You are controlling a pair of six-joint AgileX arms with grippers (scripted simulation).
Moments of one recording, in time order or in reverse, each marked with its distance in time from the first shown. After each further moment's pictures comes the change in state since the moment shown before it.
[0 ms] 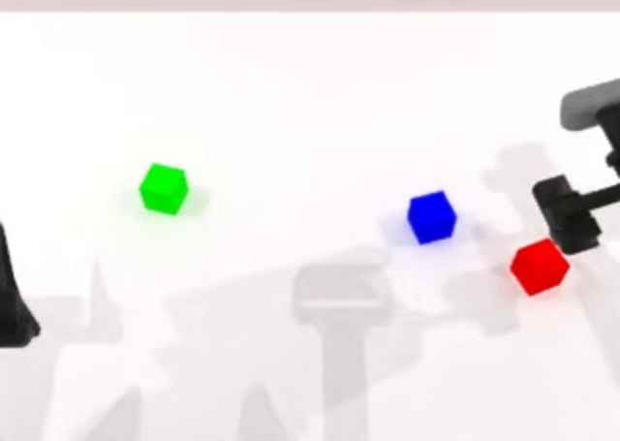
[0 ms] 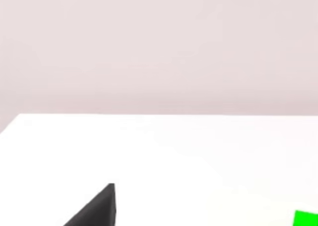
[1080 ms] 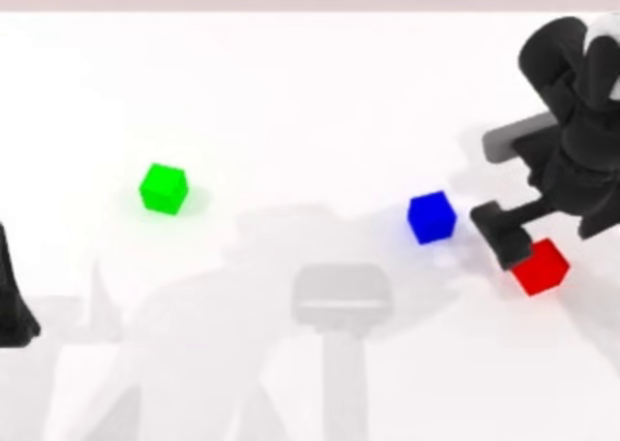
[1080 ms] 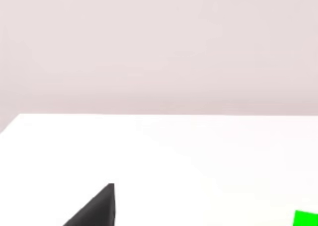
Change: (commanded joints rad) left arm 0.000 0.000 0.000 0.000 0.000 0.000; right arm 0.054 0.399 0.209 -0.075 -0.002 -0.015
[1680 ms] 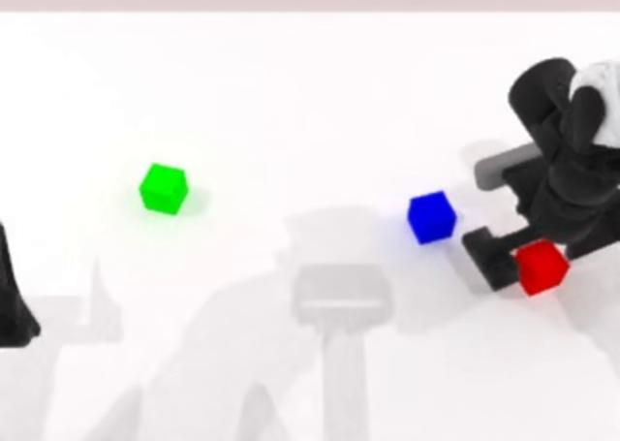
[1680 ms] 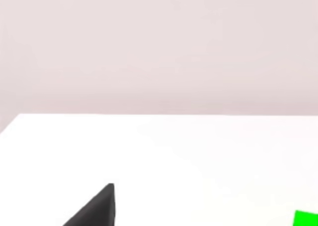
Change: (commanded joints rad) left arm 0.000 0.000 0.000 0.000 0.000 0.000; right arm 0.003 0.092 -0.117 0.209 0.001 0.004
